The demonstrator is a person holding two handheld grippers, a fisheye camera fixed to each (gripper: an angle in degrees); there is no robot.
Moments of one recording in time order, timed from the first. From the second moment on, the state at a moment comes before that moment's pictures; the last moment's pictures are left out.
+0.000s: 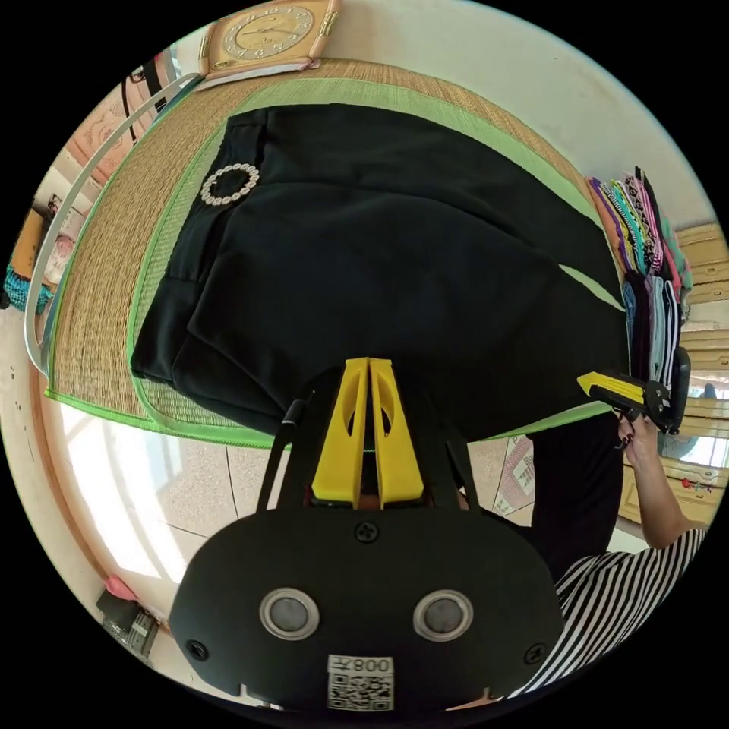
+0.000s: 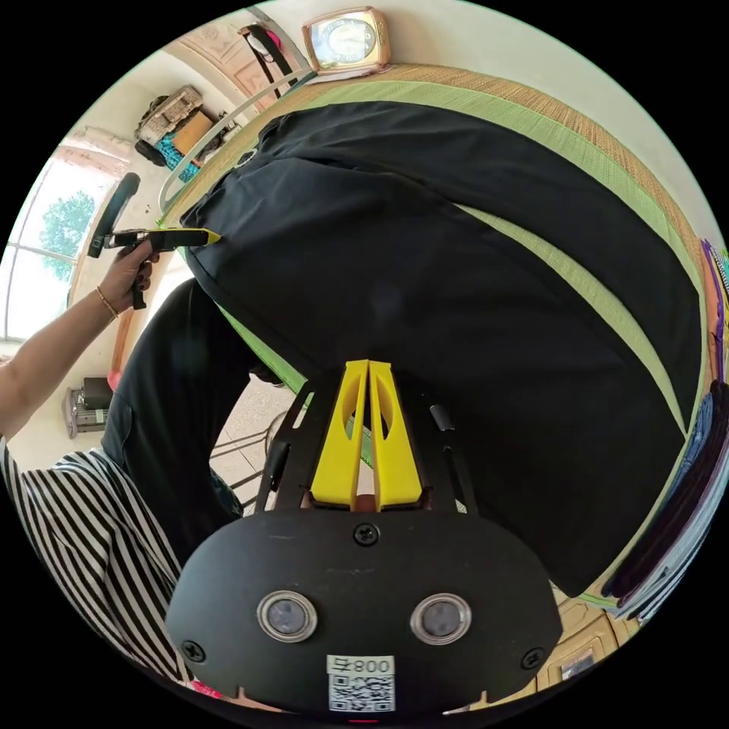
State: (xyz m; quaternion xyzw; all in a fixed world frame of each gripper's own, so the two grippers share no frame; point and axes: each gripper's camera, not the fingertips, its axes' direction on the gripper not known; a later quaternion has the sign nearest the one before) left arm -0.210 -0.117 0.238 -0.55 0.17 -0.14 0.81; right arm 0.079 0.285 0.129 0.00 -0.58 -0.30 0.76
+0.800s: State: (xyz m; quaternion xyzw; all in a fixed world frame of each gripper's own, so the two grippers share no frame) left arm -0.356 -0.107 0.199 -0.50 0.24 -0.16 0.82; right arm 0.010 0.242 0.105 -0.05 -0.56 -0.25 0.79
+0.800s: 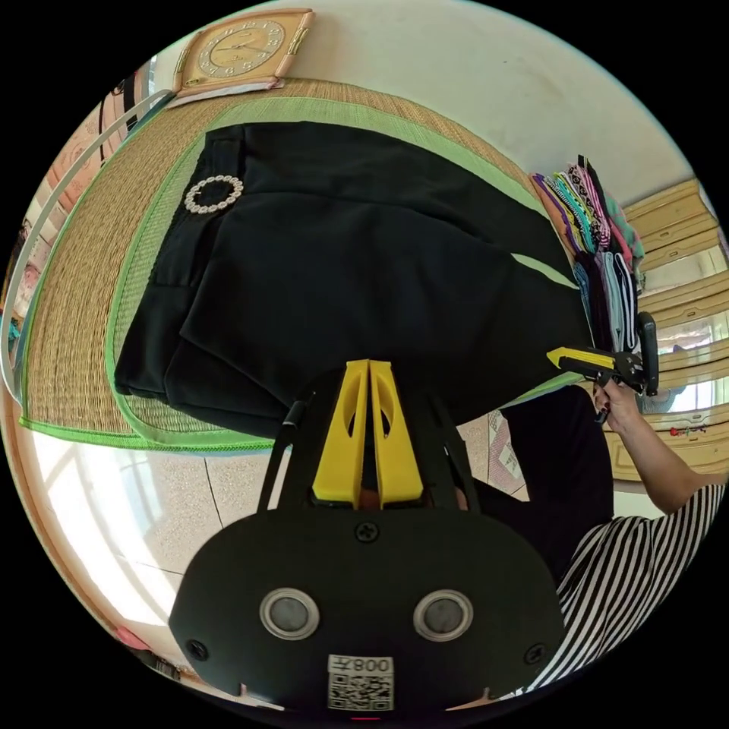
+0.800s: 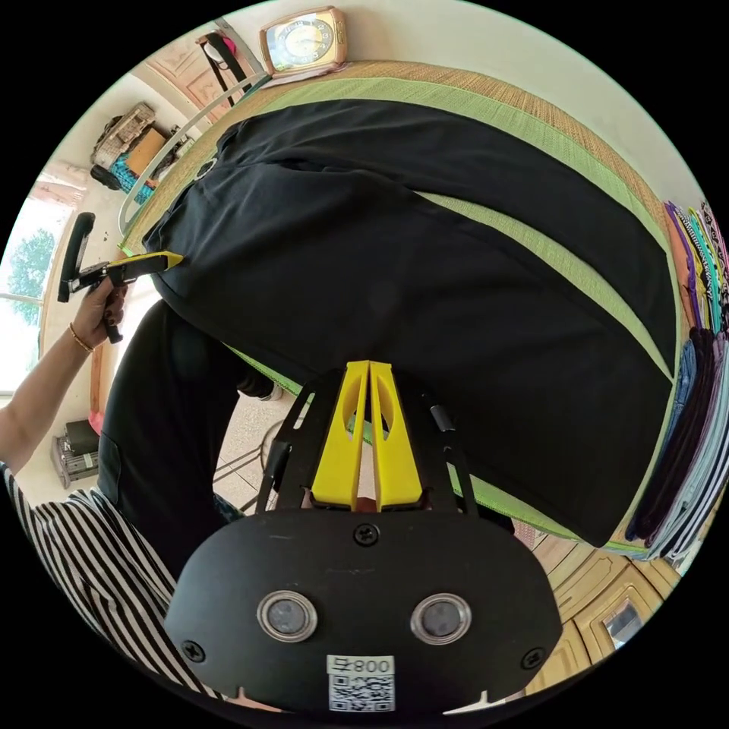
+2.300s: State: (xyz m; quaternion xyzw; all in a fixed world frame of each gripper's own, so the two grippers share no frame) left arm -0.504 -0.294 0.409 -0.56 0.20 0.06 0.80; right arm -0.180 -0.098 0.020 0.10 -0.49 -0.38 0.78
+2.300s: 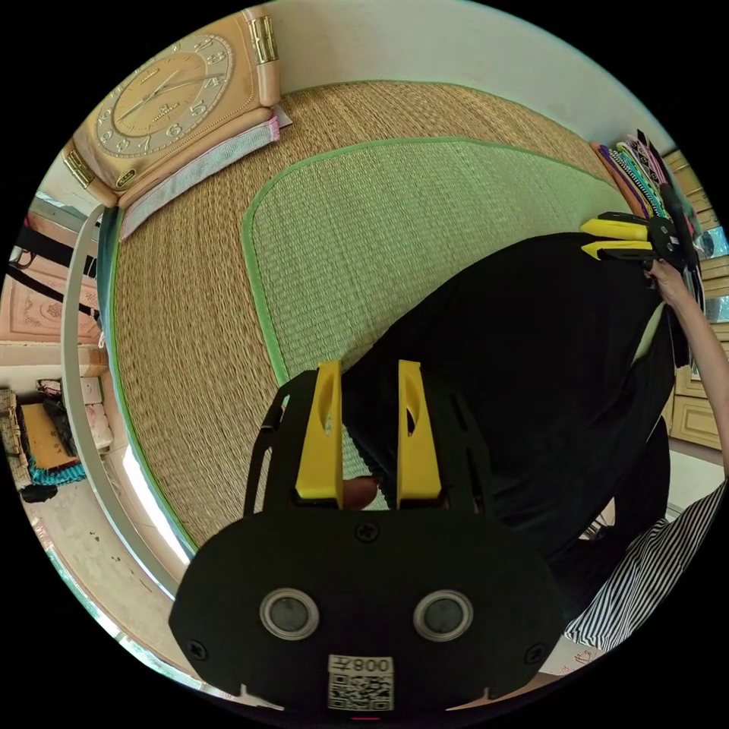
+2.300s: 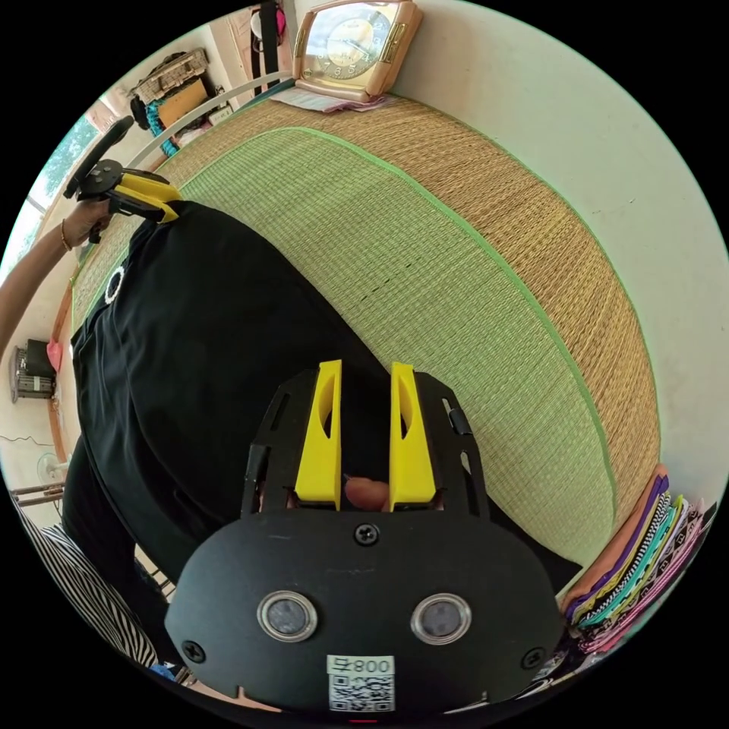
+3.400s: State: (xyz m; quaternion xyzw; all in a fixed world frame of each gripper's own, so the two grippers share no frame) left arm -0.538 -0.324 0.215 -0.47 0.20 0.02 0.86; right arm -0.077 -0.003 -0.035 0.14 -0.54 -0.30 0.78
